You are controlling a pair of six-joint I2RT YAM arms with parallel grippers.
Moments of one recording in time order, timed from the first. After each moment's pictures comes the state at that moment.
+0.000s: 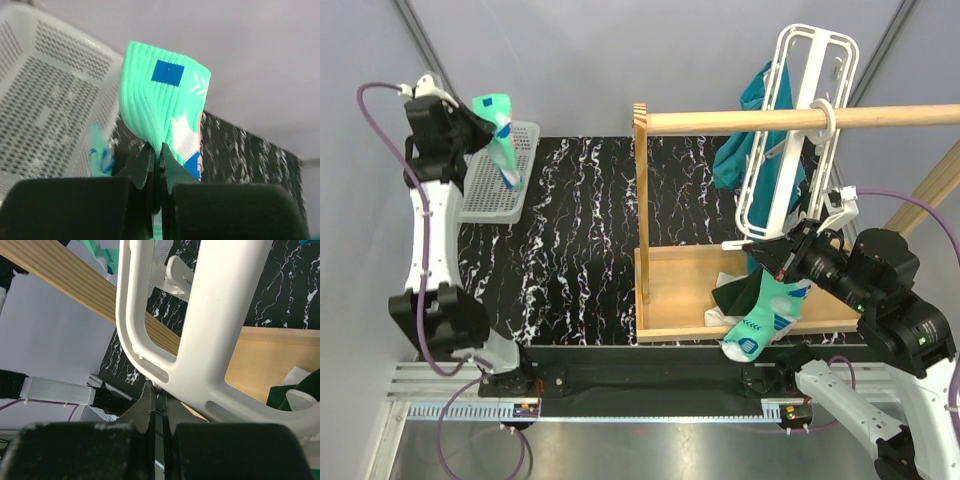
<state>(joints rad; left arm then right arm) 0.21 1.56 1.69 -0.42 0.18 -0.49 0.45 0.68 1.30 -0.87 -0.21 0.64</state>
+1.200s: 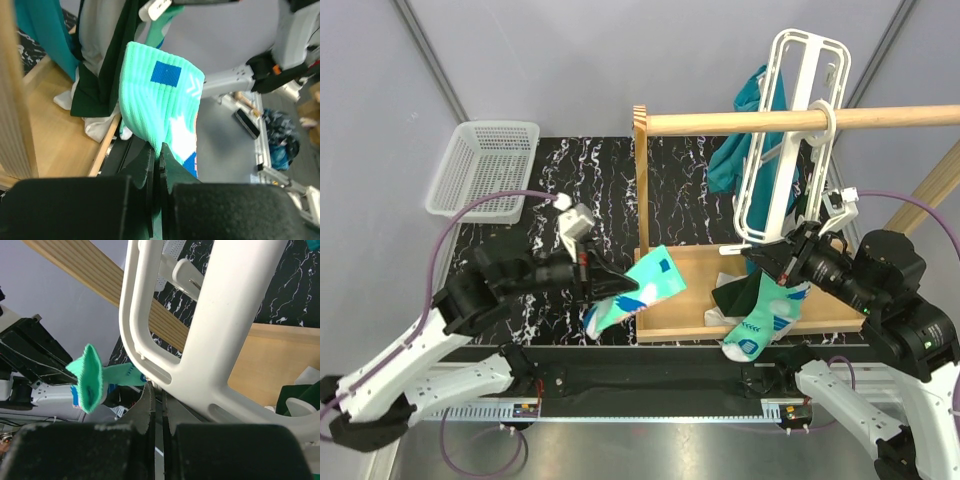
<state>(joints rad) -0.87 0.76 1.06 -0.40 0.51 -0.46 0.45 0.68 1.33 -0.89 -0.28 0.64</state>
